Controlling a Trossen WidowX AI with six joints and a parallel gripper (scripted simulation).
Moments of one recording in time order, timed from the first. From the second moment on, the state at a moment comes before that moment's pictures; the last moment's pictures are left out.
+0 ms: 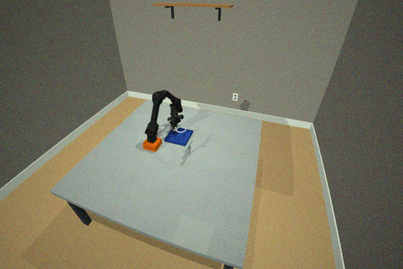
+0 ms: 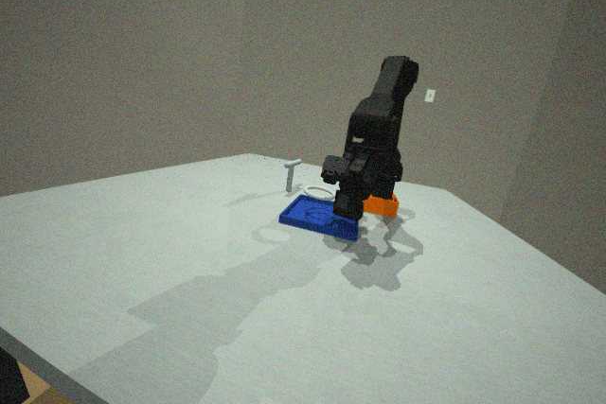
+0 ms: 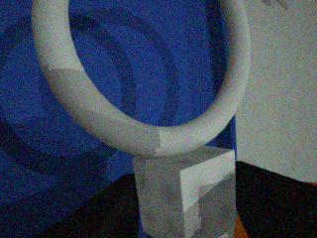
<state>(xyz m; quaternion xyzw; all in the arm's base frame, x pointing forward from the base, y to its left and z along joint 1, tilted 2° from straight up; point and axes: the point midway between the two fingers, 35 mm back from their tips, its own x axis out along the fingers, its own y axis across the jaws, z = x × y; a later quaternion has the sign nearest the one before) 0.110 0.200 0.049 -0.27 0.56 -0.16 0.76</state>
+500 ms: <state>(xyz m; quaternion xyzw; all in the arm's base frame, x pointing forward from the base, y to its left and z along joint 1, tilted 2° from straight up) 0.110 0.202 0.023 -0.27 0.56 -0.17 0.76</state>
